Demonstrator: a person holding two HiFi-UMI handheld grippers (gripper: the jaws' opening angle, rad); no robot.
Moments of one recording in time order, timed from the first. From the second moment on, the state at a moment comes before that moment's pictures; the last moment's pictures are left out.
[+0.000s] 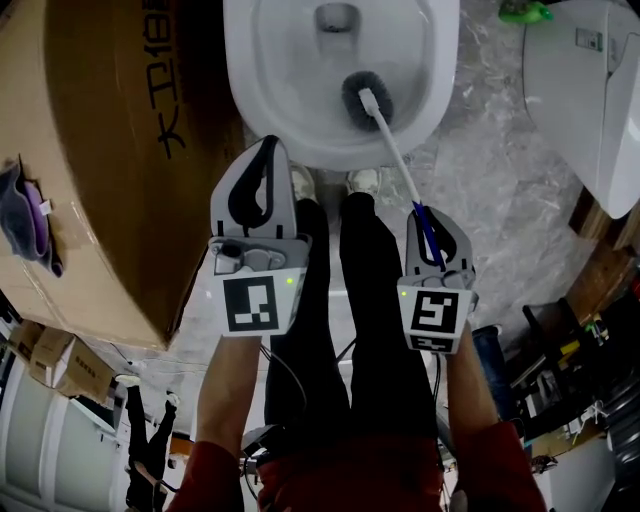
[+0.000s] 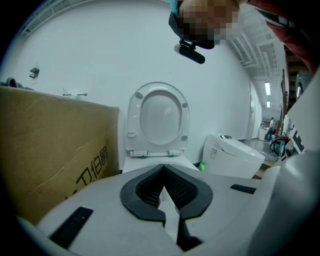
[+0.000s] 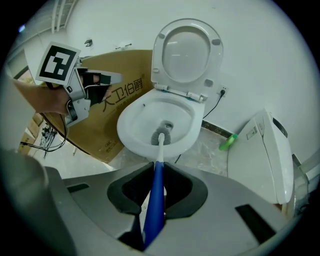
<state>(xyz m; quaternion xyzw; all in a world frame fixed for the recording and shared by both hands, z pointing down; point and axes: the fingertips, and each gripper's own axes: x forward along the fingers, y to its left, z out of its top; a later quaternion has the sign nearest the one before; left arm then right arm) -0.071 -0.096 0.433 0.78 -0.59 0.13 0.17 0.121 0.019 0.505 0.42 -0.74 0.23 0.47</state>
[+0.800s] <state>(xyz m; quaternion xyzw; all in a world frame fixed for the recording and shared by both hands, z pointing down) -0.069 -0.122 0.436 0.78 -0.59 0.13 0.17 0.156 -0.089 0.507 0.50 -0.71 0.16 0.46</state>
